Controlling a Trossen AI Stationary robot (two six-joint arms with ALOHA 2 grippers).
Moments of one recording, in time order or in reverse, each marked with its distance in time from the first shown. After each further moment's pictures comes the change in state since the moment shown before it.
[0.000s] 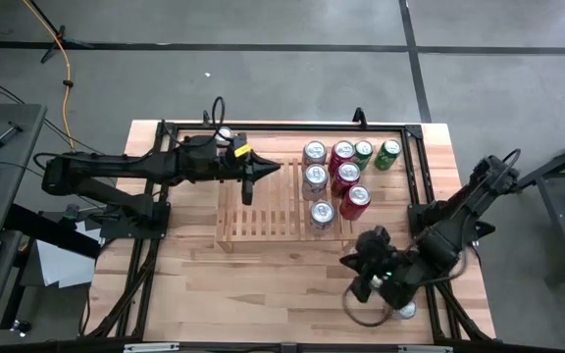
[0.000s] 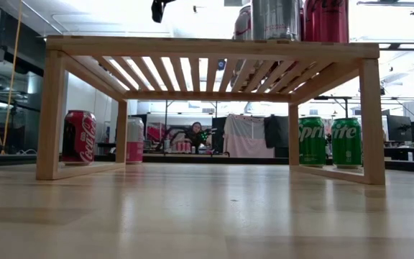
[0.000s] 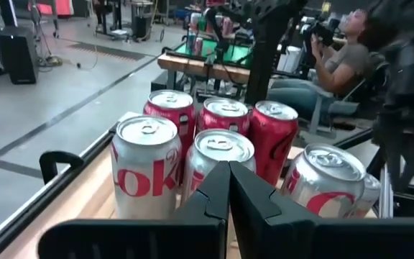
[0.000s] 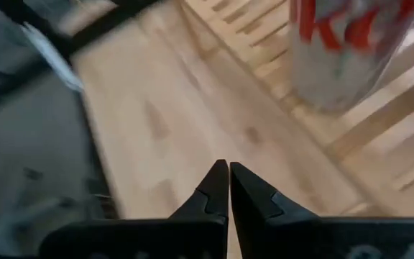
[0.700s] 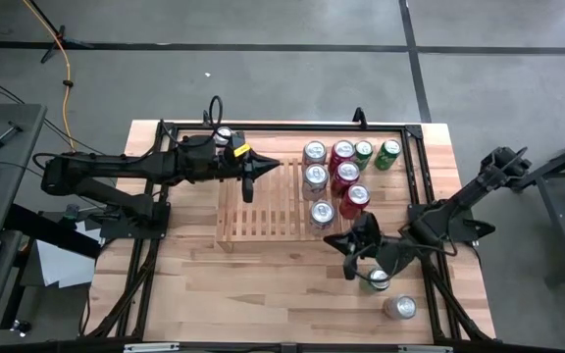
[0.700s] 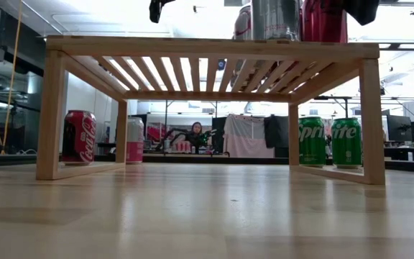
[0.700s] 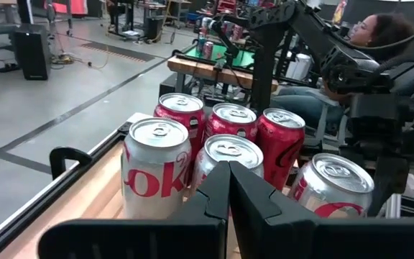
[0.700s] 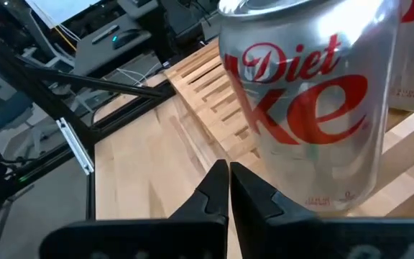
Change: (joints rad) left arm 0.000 -0.009 0.000 -0.001 -0.044 -0.037; right arm -0.135 -0.188 -0.510 0.805 0.142 -0.357
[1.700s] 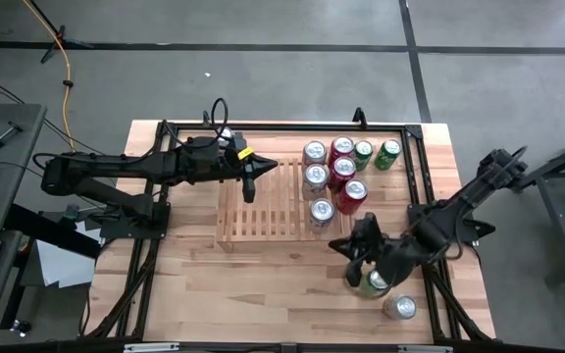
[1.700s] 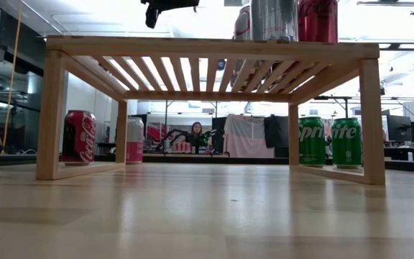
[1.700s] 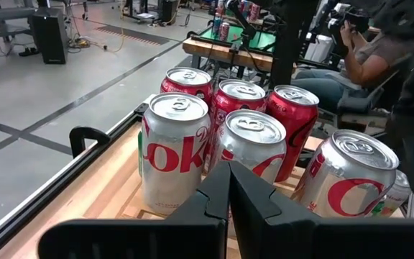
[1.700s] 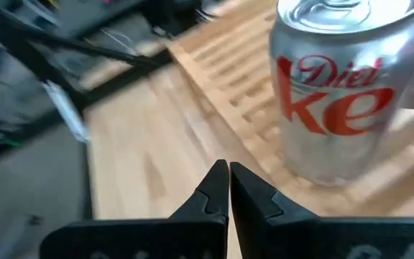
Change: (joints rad) left arm 0.000 0.001 0.000 -0.074 -0.047 0.003; right arm 0.040 0.057 0.246 -0.387 -0.042 0.088
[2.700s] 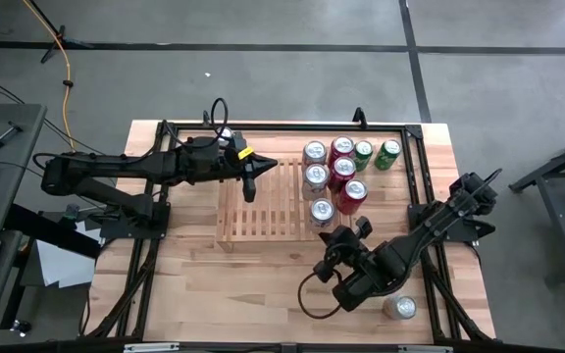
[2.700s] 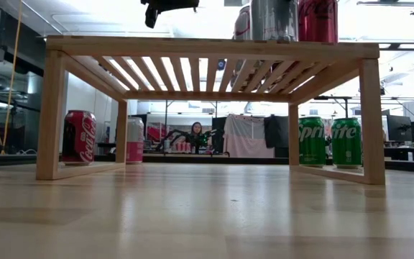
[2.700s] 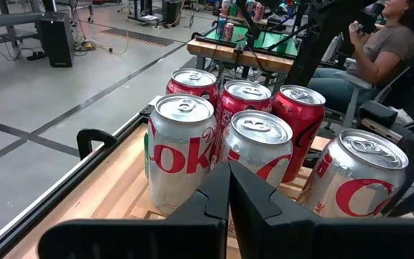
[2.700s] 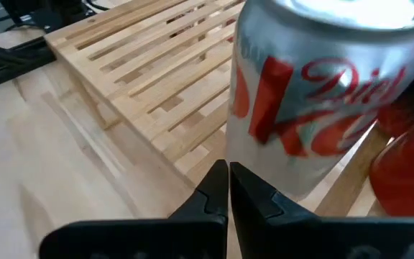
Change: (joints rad) left arm 0.000 0.000 0.000 0.000 -0.018 0.017; right arm -0.038 0.395 0.401 -0.578 0.199 0.350
